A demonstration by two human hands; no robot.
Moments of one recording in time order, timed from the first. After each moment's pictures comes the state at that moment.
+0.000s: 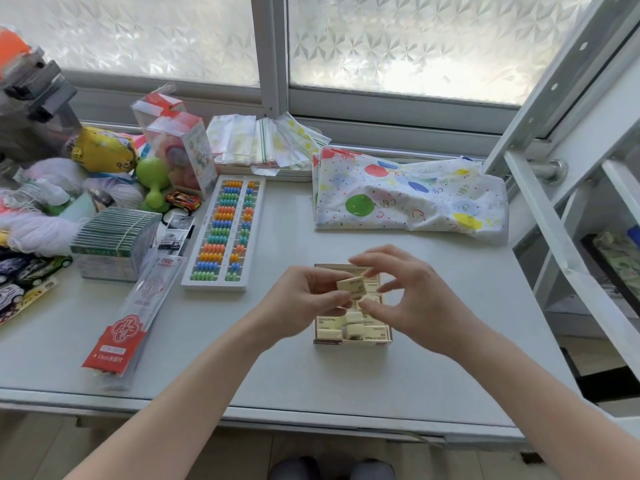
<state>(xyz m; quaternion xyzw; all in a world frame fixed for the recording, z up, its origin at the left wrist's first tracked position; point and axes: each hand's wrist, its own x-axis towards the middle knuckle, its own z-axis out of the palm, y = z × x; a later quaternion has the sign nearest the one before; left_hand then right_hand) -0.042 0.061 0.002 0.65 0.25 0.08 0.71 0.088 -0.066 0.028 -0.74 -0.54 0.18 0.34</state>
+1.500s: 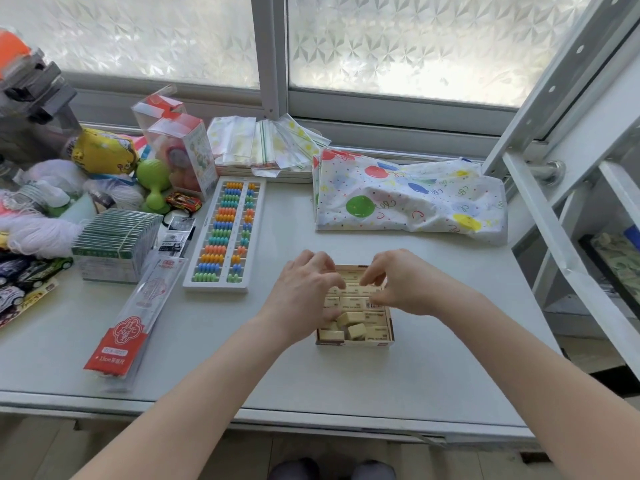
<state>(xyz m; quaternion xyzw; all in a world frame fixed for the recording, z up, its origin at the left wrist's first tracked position) -0.028 0.075 -0.022 0.97 0.19 0.03 0.14 0.115 -0.029 0.016 -0.82 -0.51 0.23 0.08</state>
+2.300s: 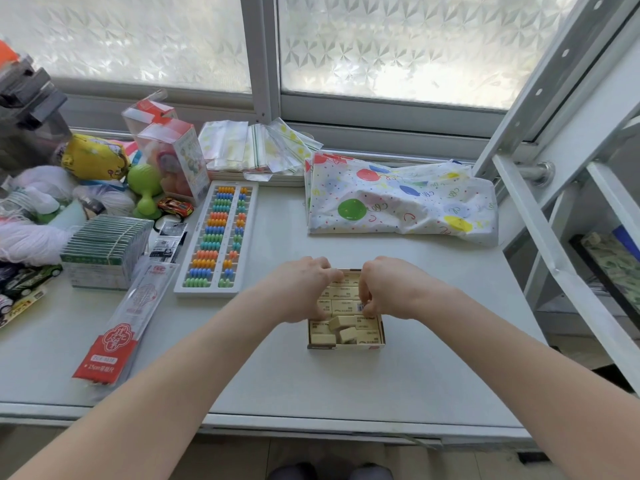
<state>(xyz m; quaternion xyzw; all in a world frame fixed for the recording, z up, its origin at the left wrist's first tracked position) -0.005 0.090 -0.007 0.98 0.12 -0.11 0.09 0.111 -0.021 0.017 -0.81 -0.55 0.19 -0.07</state>
